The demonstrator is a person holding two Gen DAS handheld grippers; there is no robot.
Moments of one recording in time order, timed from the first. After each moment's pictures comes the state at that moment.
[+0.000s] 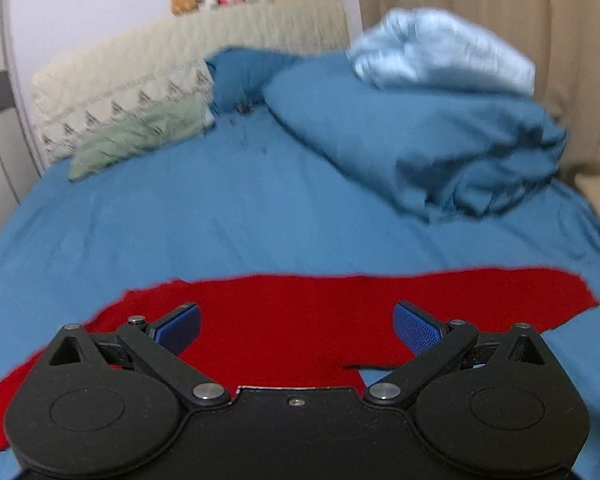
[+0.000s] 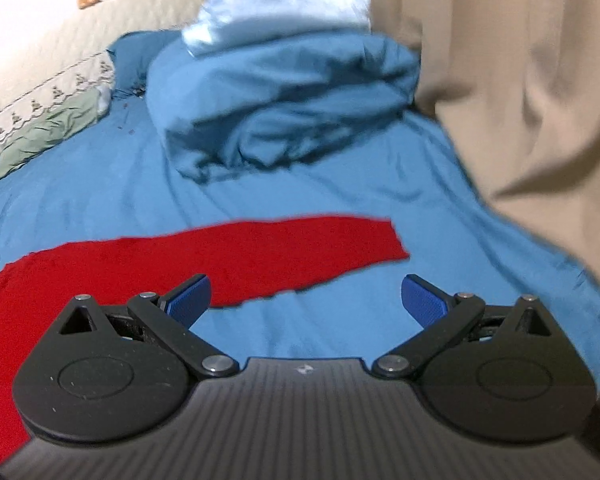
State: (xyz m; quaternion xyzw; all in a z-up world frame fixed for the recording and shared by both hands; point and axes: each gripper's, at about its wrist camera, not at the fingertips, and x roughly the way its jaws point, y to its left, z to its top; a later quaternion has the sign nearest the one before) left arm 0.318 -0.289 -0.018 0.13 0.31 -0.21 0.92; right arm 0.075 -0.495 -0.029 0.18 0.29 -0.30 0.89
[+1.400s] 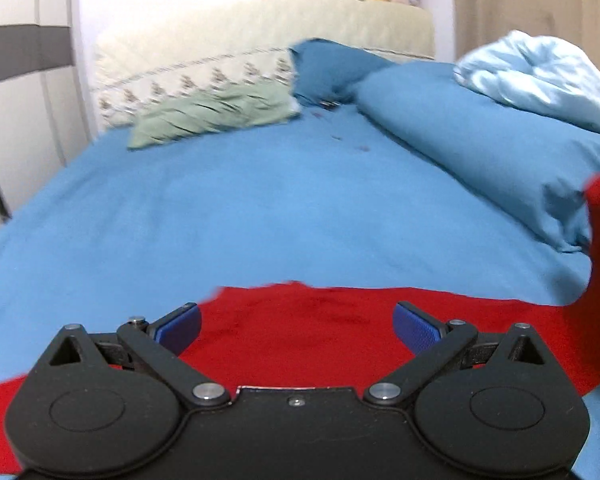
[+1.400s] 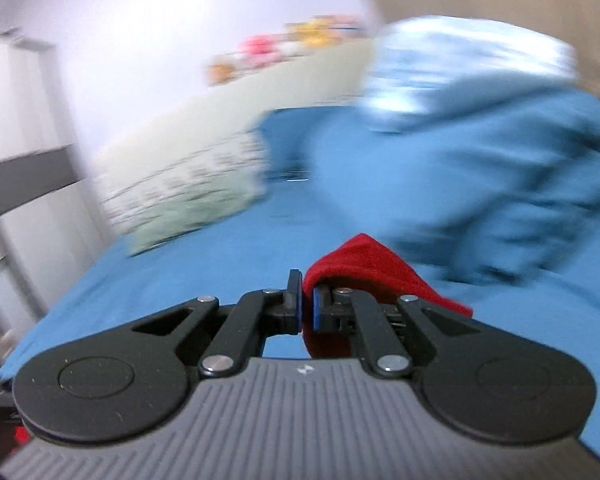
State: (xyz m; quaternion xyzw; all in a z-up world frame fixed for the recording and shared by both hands) left arm 0.412 -0.141 -0.034 0.08 0.29 -0.12 0.95; right arm 0.283 -0.426 -0.002 0.19 0.12 -0.07 0.97
